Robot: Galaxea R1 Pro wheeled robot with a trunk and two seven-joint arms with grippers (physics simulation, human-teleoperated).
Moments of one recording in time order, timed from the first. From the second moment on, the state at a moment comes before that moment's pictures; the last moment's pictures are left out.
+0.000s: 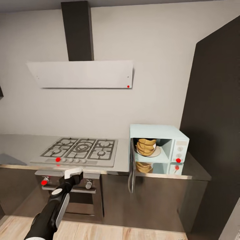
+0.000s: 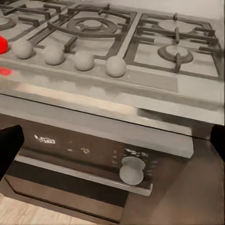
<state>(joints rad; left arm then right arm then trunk) -0.40 -0.02 0.14 -1.05 0.01 0.24 0.05 -0.25 -0.08 -0.27 0.08 0.23 -0.09 0.12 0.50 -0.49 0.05</state>
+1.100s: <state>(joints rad) -0.40 -0.03 0.12 -1.16 0.01 0.24 -0.43 -0.25 -0.07 -0.27 0.08 0.23 -0.09 0.13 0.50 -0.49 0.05</state>
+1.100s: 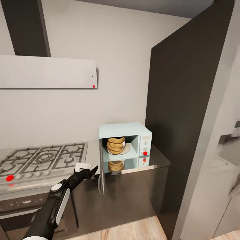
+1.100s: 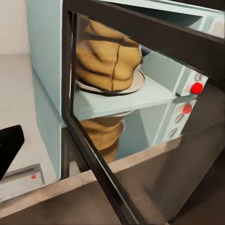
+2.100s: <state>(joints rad) -0.40 -0.03 0.12 -1.14 0.01 0.24 -0.42 -0.25 -0.07 -0.27 0.08 0.23 -0.09 0.13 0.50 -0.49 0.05</state>
